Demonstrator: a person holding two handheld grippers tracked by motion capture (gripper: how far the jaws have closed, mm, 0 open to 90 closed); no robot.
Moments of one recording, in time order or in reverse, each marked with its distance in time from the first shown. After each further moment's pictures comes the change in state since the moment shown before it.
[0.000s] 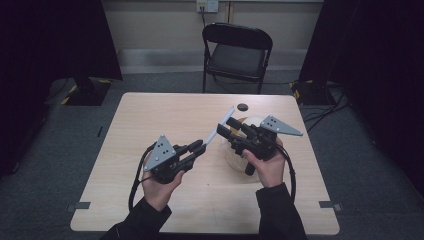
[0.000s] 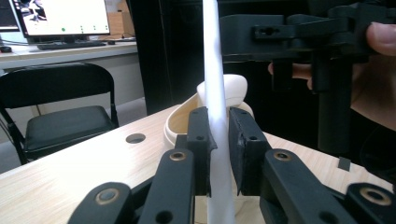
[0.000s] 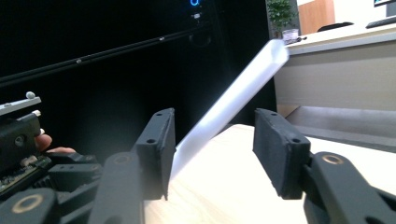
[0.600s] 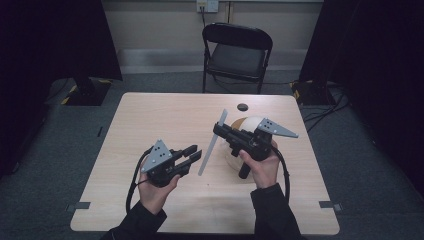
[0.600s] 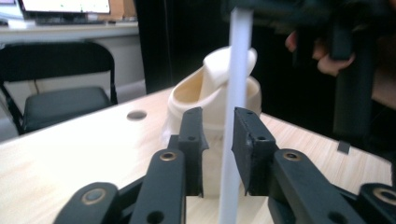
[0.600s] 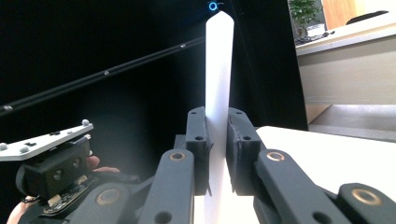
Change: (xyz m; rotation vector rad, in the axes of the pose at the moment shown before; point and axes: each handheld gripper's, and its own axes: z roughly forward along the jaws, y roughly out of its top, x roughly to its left) left arm 0.016 -0.025 -0.013 0.095 0.025 -0.040; right arm 0.006 -0.007 0.005 -0.025 0.080 0.062
